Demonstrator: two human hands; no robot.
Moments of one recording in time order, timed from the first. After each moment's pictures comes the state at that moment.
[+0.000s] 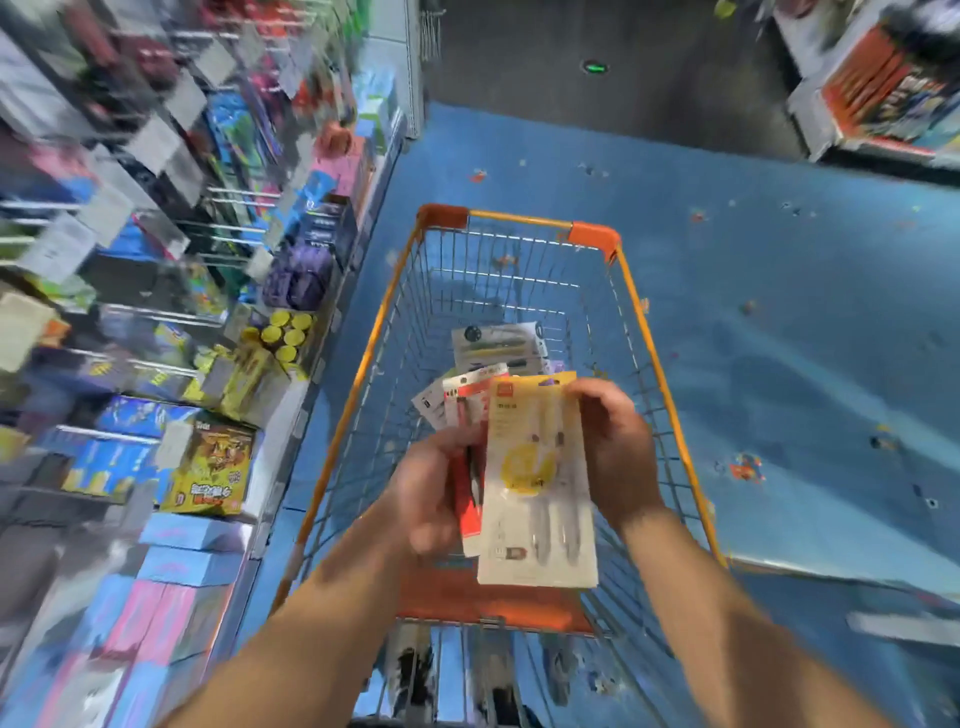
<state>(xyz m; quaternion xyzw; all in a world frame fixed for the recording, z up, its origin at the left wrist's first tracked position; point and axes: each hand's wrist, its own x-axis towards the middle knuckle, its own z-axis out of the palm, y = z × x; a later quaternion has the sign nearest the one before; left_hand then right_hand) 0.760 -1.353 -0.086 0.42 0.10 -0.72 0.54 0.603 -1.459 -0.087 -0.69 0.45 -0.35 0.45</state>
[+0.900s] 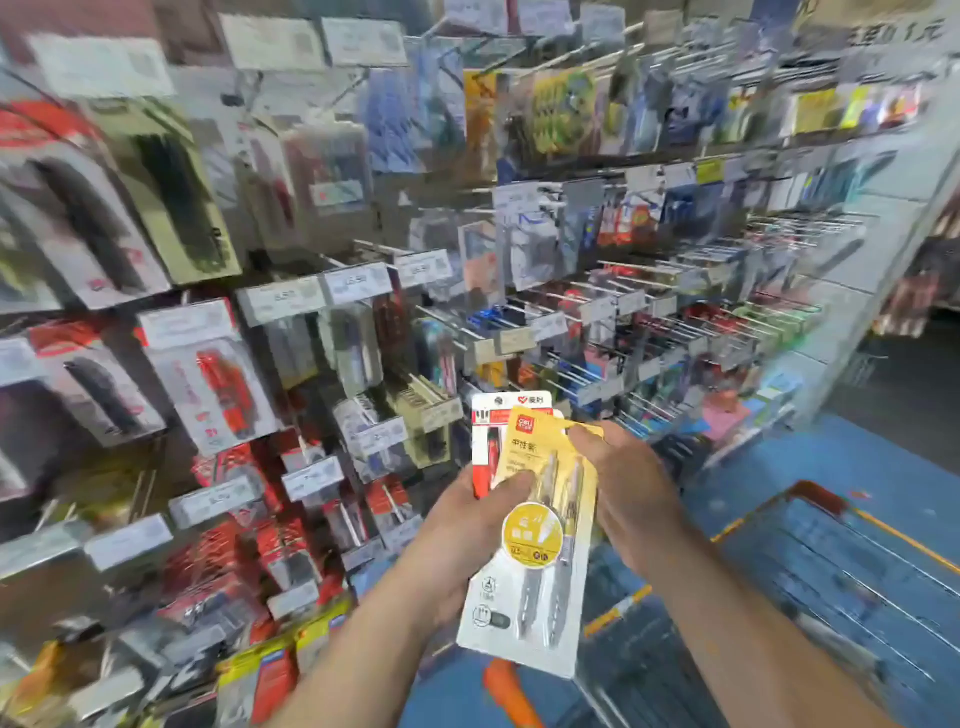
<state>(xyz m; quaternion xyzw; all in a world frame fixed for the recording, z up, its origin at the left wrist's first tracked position) 0.747 -1.019 0.150 0.63 0.00 -0.20 0.75 0.756 -1.187 0.160 -0.68 0.11 -0.05 0.72</state>
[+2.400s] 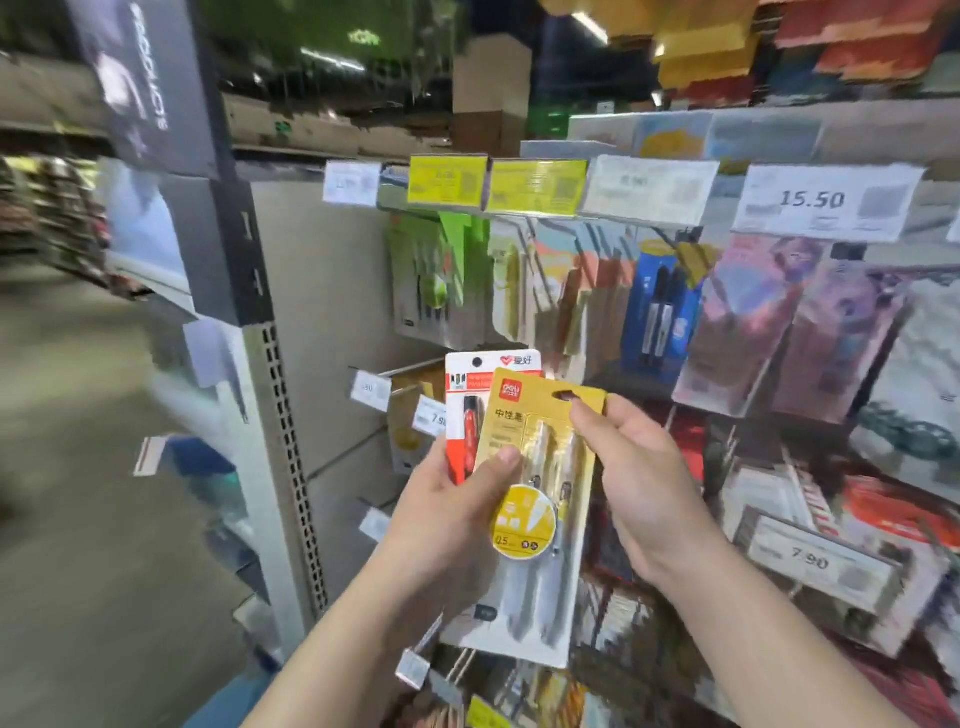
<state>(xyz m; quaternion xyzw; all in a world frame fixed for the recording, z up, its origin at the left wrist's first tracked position) 0.627 -0.382 0.274 0.56 0.20 0.38 0.71 0.767 -0.450 0.292 -0.56 -0.37 0.26 0.70</state>
